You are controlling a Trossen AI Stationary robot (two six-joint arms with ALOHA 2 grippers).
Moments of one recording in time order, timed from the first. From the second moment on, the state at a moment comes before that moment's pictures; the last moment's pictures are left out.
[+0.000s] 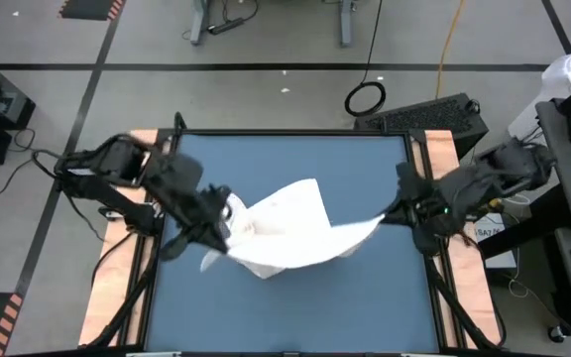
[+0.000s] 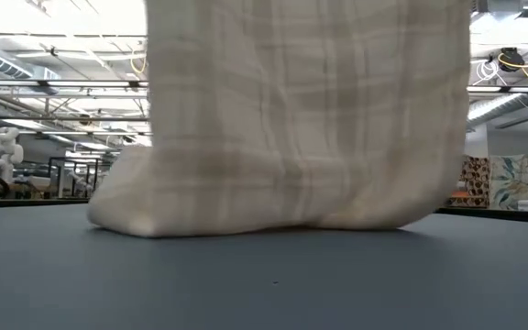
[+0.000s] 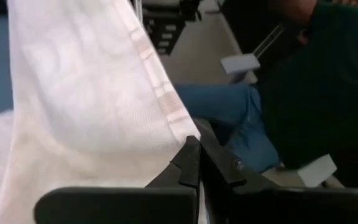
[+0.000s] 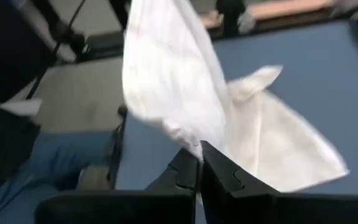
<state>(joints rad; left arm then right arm) -0.26 1.45 1.97 -1.18 0.40 -0.20 0.47 1.21 1.76 -1.18 0.20 0.48</state>
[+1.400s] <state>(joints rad) -0.79 1.46 1.21 -0.80 -0.88 -0.67 0.80 1.78 1.70 -1.45 0.73 0.92</state>
